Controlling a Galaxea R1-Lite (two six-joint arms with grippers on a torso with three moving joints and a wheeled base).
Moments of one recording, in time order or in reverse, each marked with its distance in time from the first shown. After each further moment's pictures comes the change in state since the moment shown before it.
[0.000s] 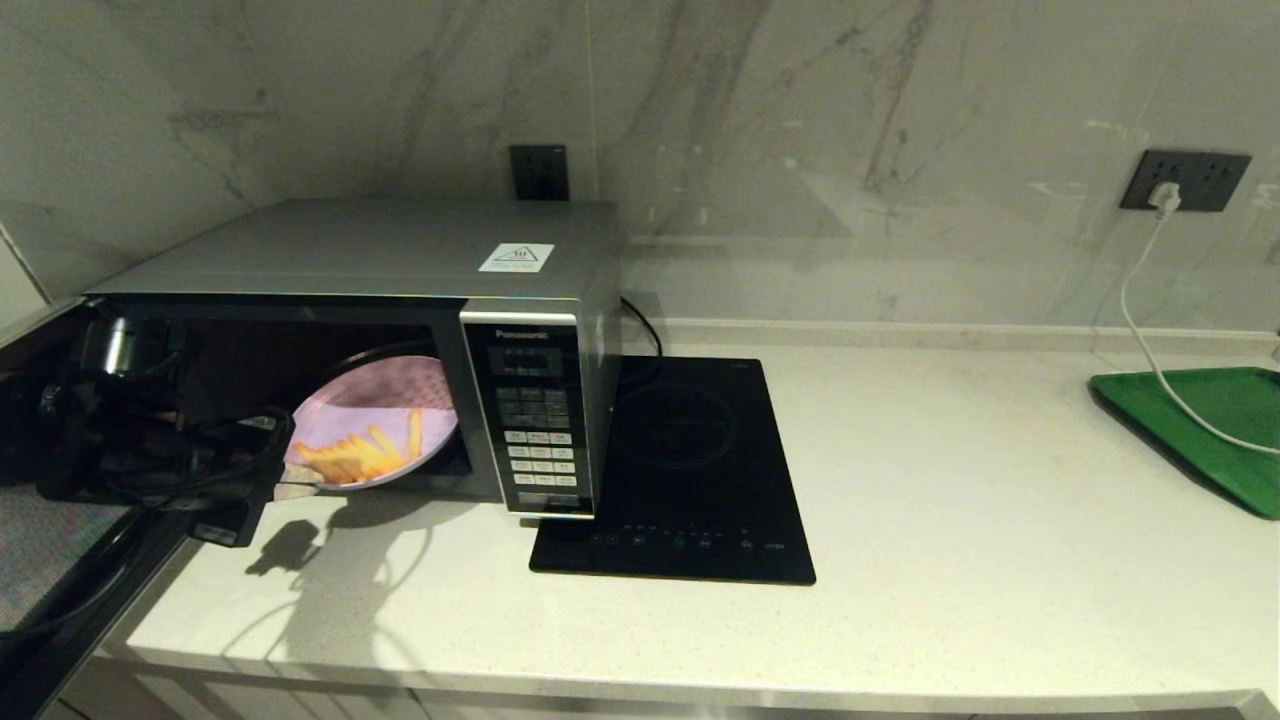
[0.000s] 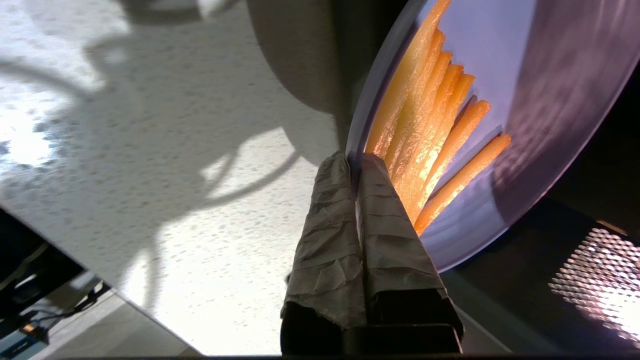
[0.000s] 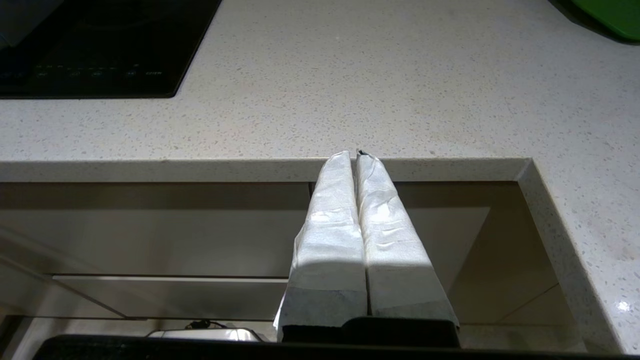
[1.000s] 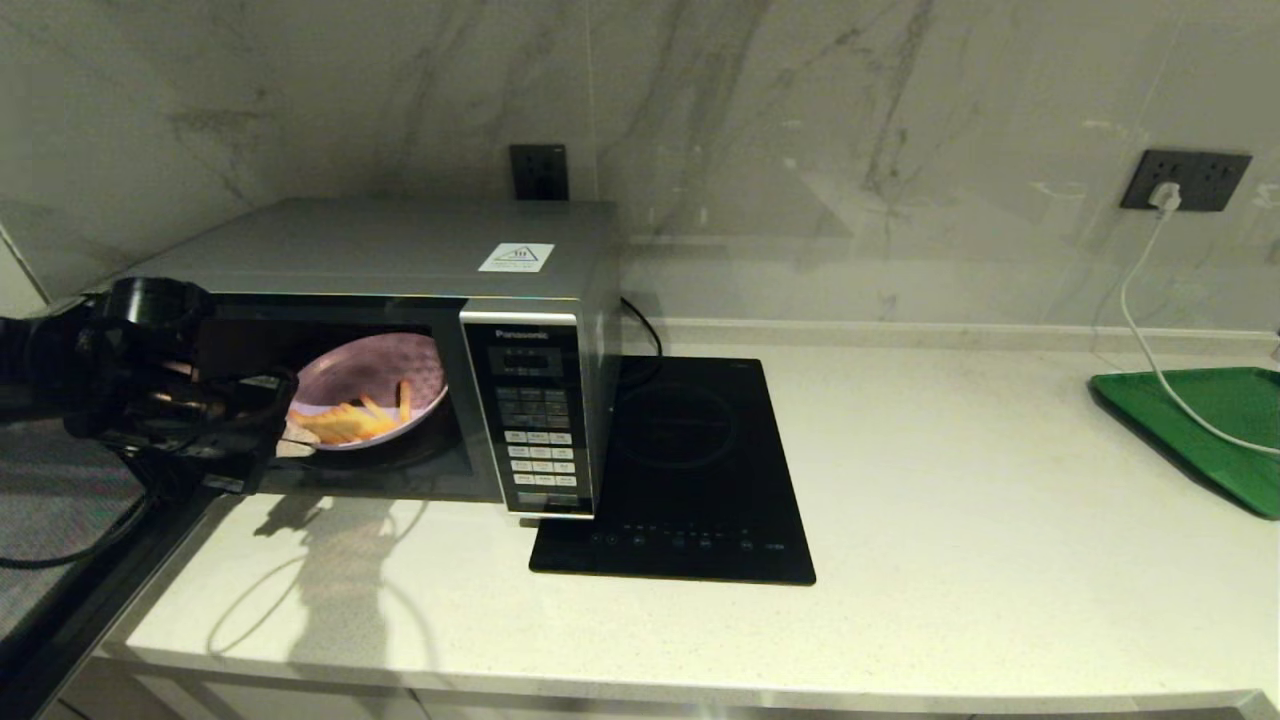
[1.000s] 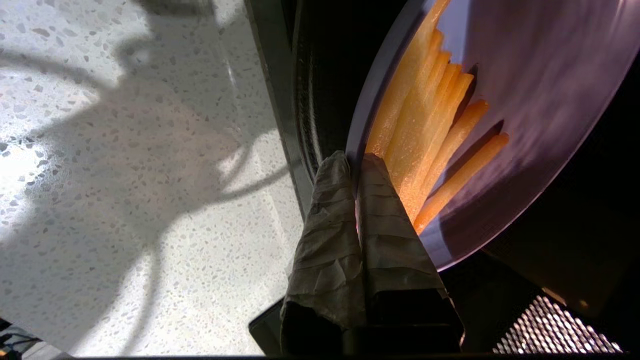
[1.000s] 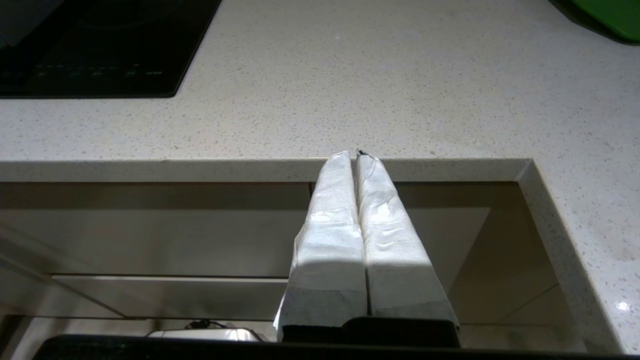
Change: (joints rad) left arm 0.026 0.143 -0.275 0.132 0.025 -0.005; right arm 0.000 0.000 0.000 0.000 0.000 0.000
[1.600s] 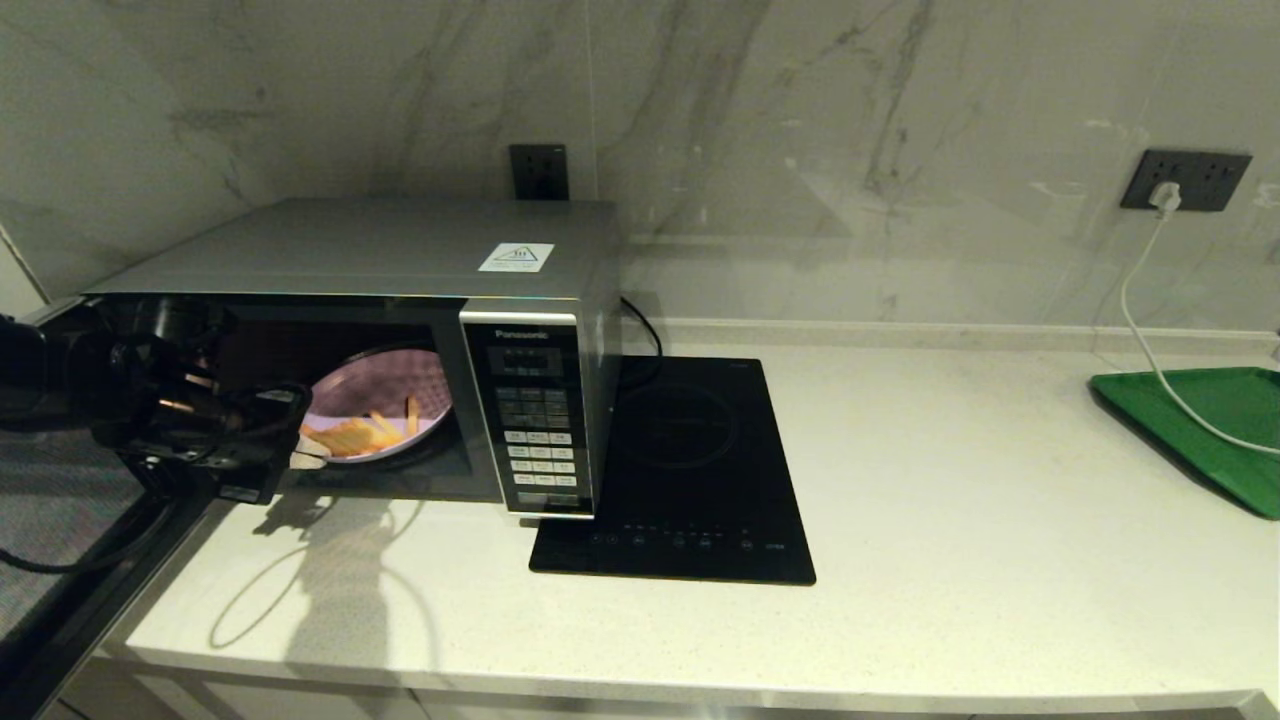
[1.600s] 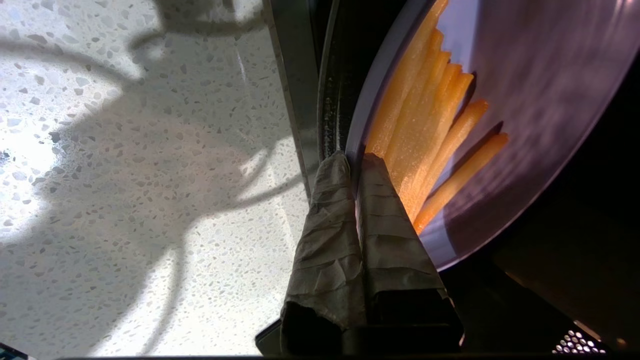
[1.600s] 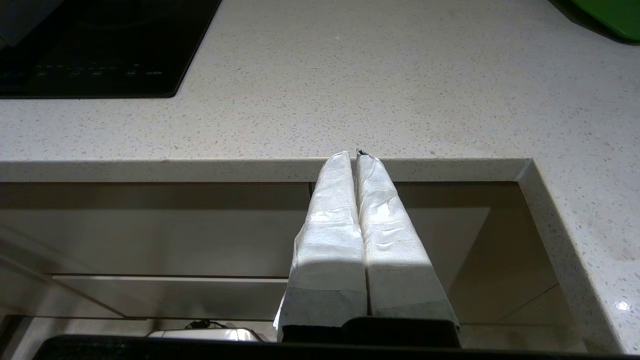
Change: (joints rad) left arm -0.002 0.057 -0.009 -0.010 -0.005 -0.004; right arm 0.000 0.000 0.000 0.000 0.000 0.000
